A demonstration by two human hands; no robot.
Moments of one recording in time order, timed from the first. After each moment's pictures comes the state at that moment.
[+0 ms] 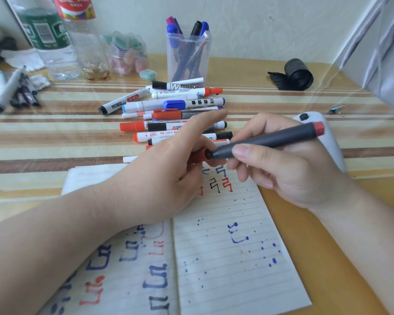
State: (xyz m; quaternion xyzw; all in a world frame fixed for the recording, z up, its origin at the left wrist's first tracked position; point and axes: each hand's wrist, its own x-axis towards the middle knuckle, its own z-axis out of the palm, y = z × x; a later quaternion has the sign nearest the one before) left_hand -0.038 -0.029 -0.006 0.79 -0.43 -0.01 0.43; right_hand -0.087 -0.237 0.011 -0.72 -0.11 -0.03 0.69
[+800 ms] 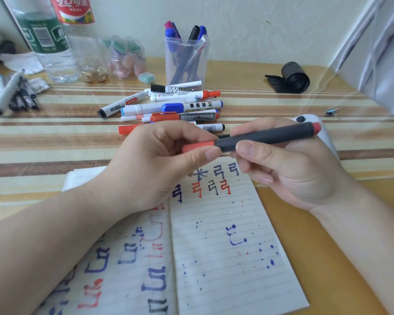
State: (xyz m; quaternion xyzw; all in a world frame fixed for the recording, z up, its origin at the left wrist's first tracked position) left_hand -0.031 -0.031 -0.002 0.69 -0.32 -0.08 0.64; right_hand -0.086 -0.240 0.013 -0.66 -0.09 -0.03 0.75
